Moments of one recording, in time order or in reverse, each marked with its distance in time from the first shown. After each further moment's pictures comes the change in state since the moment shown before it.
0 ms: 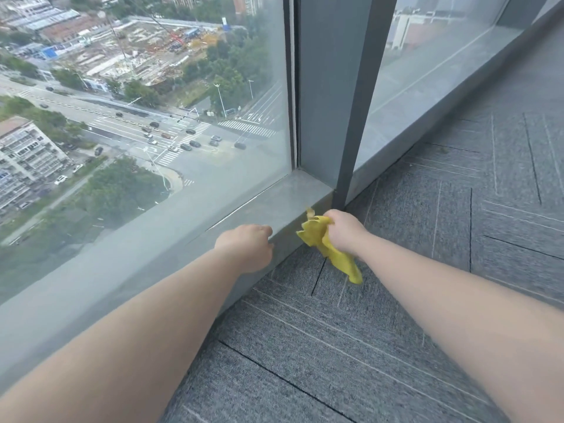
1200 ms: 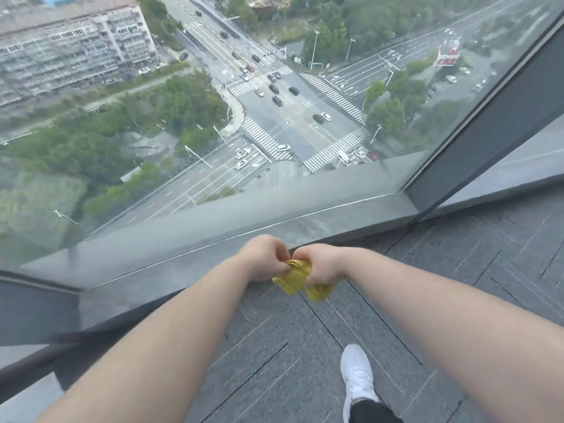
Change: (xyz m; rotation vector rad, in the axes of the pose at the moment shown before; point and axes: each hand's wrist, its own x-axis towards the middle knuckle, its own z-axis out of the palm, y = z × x) left_hand -0.514 -0.205 -0.147 -0.794 -0.042 -0.260; right_hand -0.450 -0.424 -0.033 -0.517 -0.856 -0.413
